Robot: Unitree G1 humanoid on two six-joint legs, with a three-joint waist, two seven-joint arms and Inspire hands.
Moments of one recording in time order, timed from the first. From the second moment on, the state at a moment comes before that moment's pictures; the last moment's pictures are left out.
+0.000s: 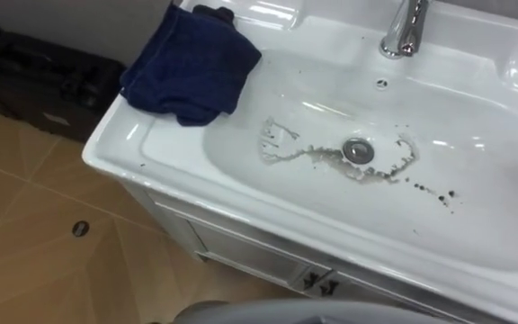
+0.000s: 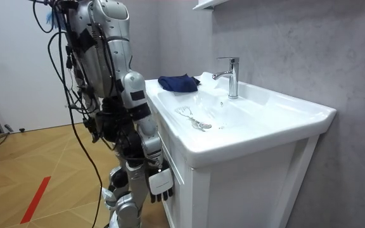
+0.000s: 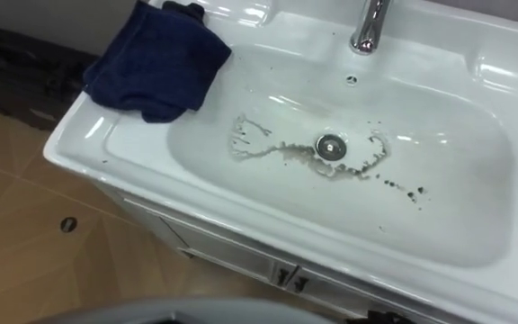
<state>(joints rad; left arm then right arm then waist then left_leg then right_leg) 0.24 0.23 0.46 1.06 -0.11 0.10 0.11 0.09 -0.31 -0.07 1.35 0.22 0.11 0.29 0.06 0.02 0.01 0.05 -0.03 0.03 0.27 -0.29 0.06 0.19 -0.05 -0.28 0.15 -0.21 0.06</state>
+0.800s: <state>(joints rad) 0.13 0.39 0.59 0.04 0.02 -0.05 0.63 0.15 -0.35 -0.14 1.31 0.04 0.06 0.29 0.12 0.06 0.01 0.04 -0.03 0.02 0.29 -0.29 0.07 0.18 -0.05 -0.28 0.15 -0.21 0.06</state>
